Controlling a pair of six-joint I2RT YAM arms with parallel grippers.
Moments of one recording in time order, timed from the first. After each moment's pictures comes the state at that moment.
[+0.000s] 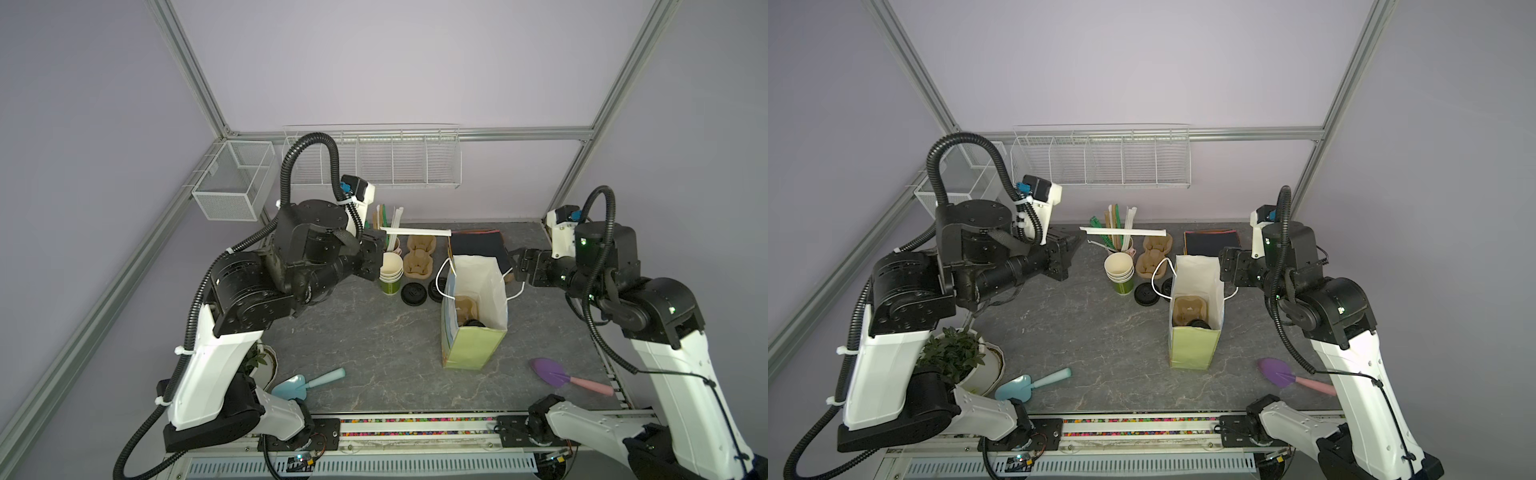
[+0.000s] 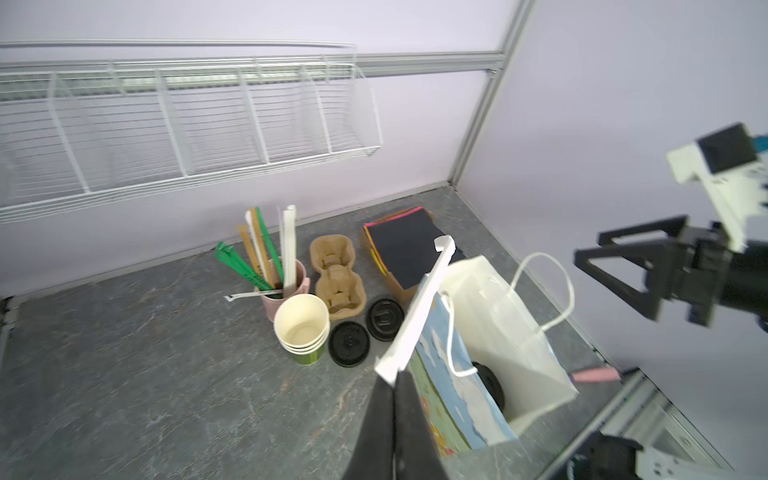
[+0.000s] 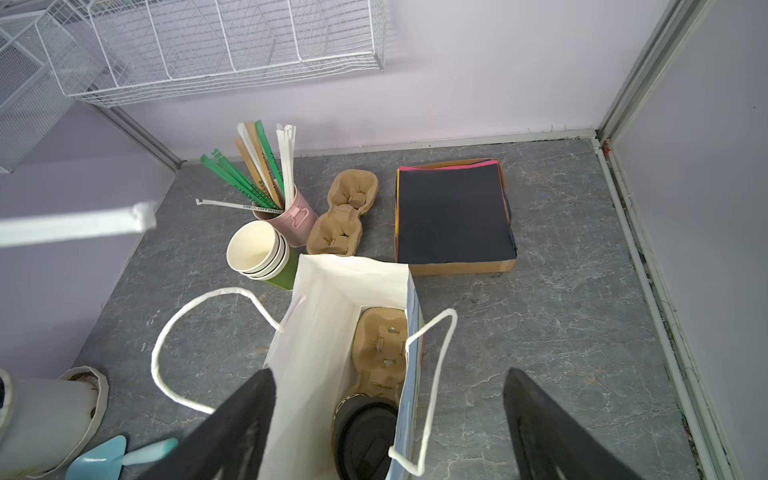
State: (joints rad) left arm -1.09 1.43 2.31 -1.27 -0.35 -0.33; right arm 0.44 1.10 1.72 -1.20 0.18 0.35
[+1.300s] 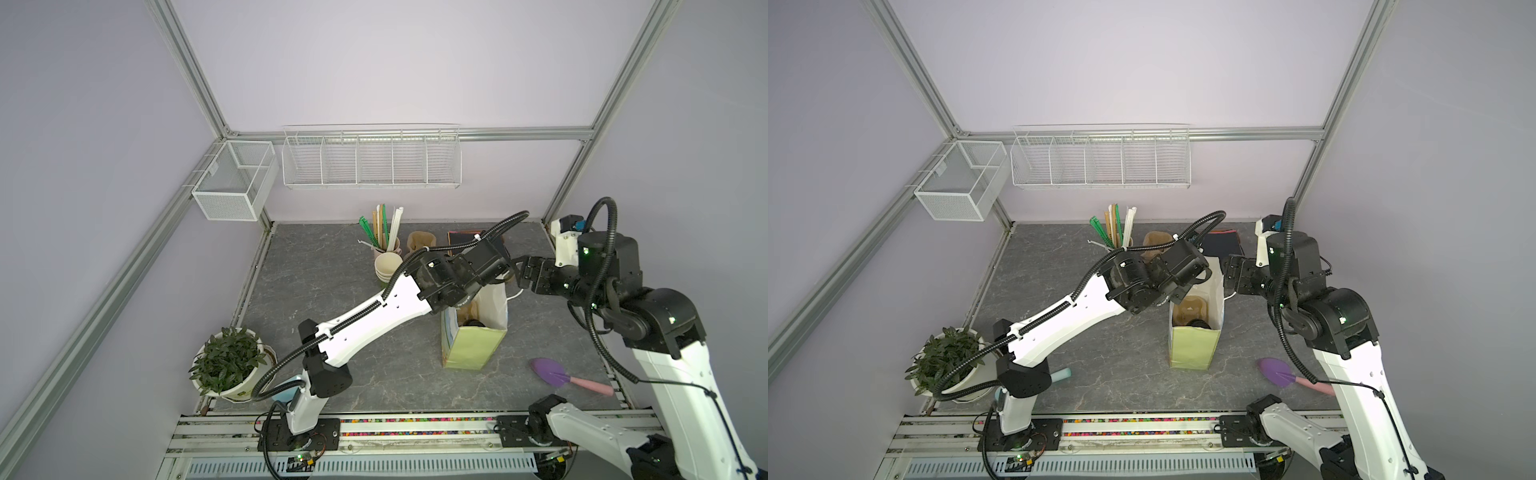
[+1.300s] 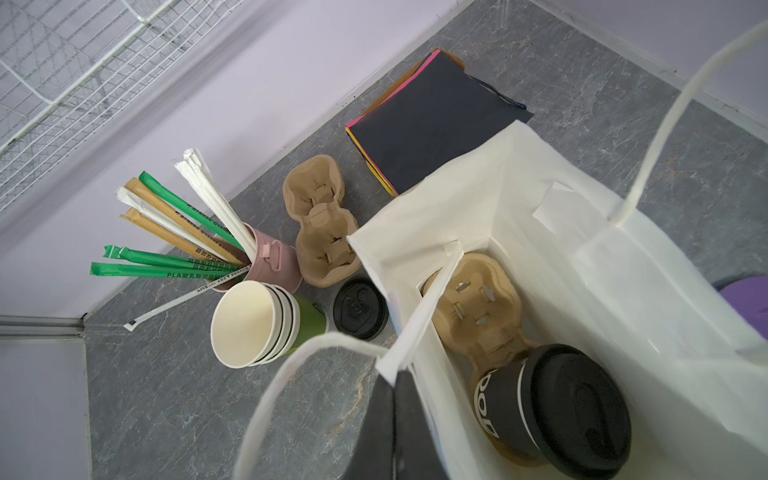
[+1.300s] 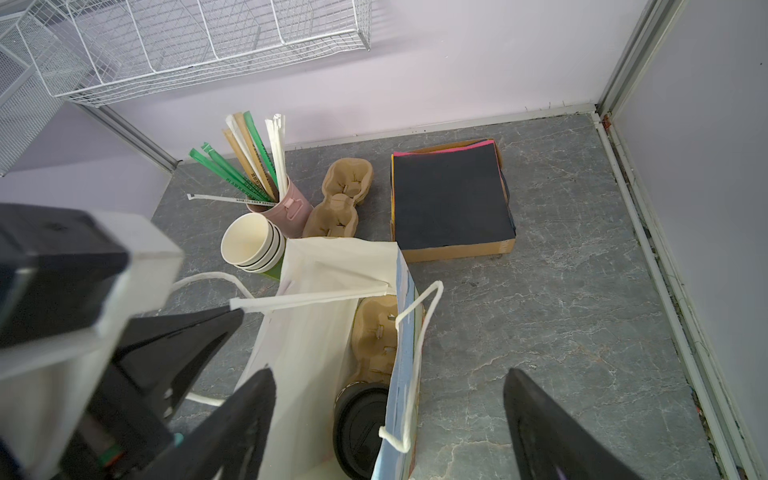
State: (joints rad) left arm -1.22 2.05 2.40 -1.26 -0.58 -0.25; right arm 0.41 1.04 1.62 -1.18 0.15 0.37
